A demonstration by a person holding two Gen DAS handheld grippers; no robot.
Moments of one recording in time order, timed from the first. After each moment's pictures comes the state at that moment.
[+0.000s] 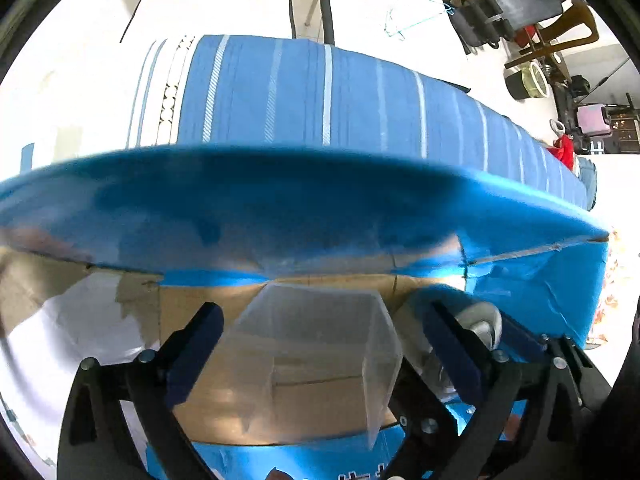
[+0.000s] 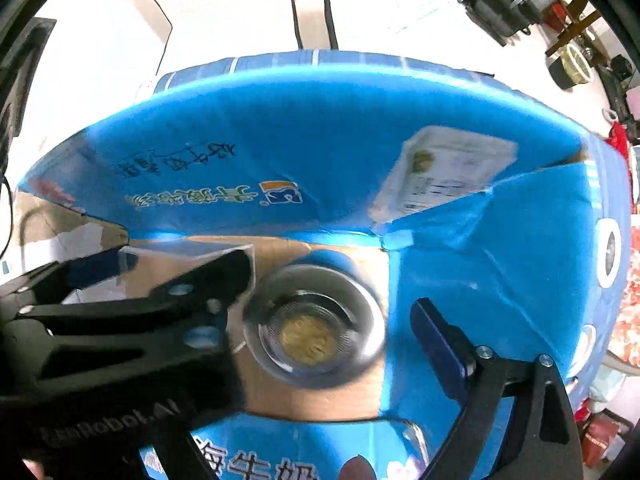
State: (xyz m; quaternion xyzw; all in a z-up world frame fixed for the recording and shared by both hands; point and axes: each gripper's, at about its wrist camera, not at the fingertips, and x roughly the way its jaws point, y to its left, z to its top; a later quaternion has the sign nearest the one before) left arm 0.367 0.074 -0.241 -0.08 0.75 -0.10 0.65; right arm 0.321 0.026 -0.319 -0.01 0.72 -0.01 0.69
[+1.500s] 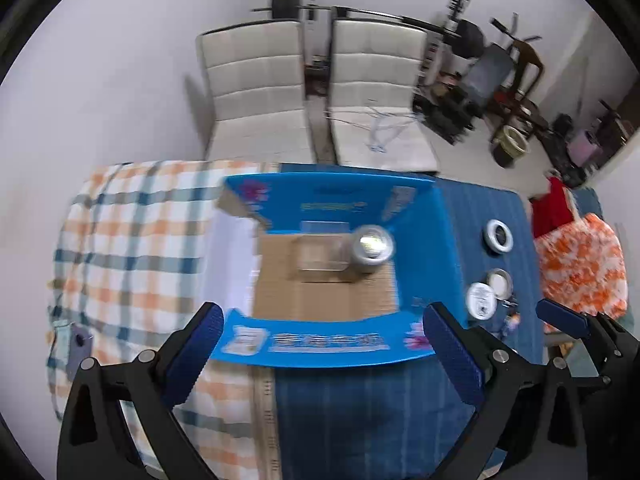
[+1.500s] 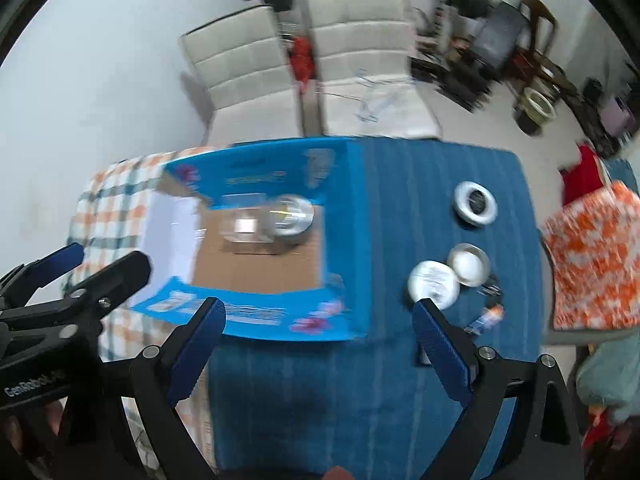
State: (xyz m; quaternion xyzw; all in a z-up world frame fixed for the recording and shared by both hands) left arm 0.171 0.070 -0.019 -0.02 0.57 -0.06 0.82; right arm 0.101 -0.053 -0.082 0.02 0.59 0.01 0.81
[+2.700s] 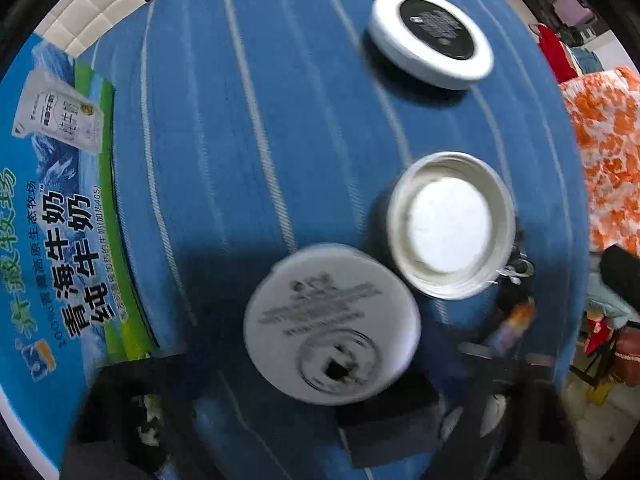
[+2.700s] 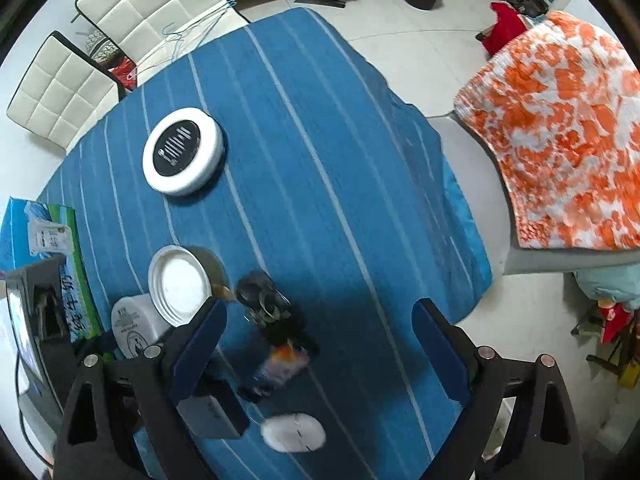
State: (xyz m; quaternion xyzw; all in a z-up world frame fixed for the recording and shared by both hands) left arm 0.216 -0.224 -0.285 0.09 0.72 -0.13 0.67; right arm 0.158 -0.371 -0.262 0.13 0.67 -0.14 0.71
